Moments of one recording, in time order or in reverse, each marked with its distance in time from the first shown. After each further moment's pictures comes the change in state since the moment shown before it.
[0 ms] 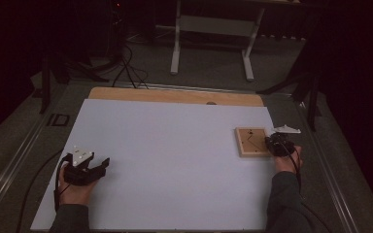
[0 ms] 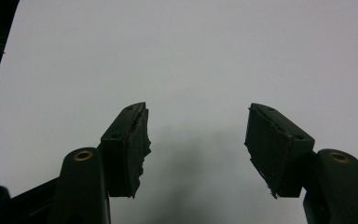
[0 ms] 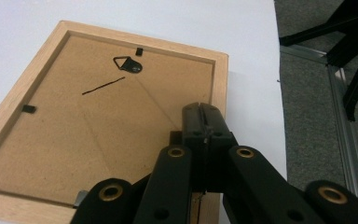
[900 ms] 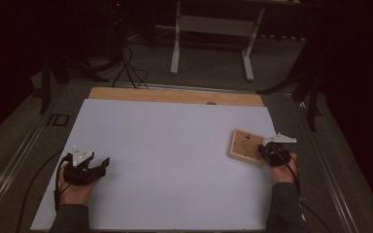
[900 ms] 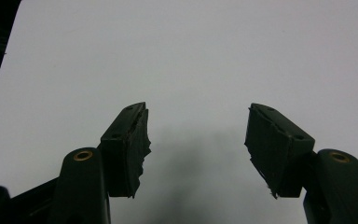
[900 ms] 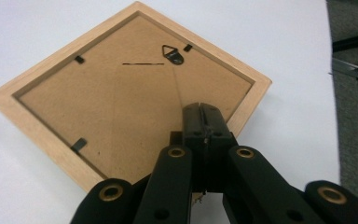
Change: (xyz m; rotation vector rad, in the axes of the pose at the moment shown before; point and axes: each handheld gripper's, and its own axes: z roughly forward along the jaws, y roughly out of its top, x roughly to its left) left arm -0.001 0.000 0.000 -0.001 0.003 -0.001; right arm 0.030 -0.017 -0.023 -0.014 0.096 -0.078
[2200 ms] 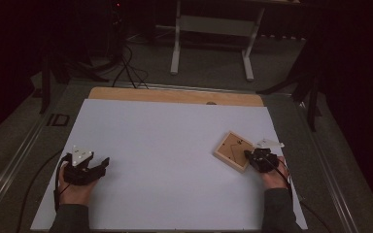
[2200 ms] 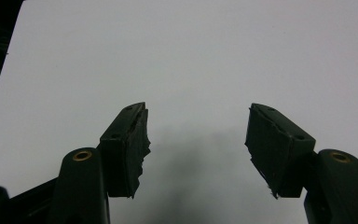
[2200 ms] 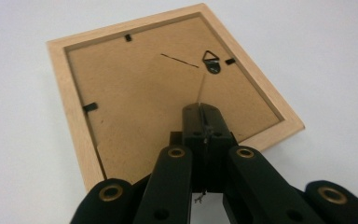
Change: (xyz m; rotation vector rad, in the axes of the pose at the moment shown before) left arm 0.001 0.000 -0.001 -0.005 0.003 -0.005; right arm 0.043 0.000 -0.006 -0.002 0.133 -0.089
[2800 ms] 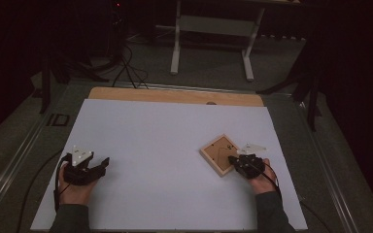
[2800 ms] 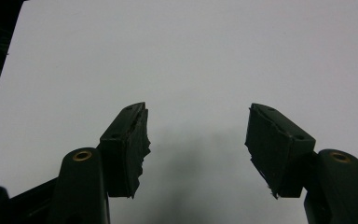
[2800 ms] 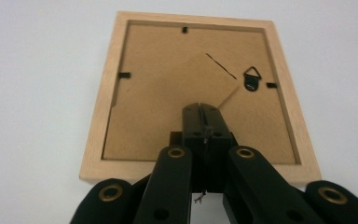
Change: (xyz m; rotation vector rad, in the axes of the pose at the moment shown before) left arm 0.000 0.000 0.000 -0.001 0.000 -0.001; right arm 0.046 0.007 0.002 -0.010 0.131 -0.109
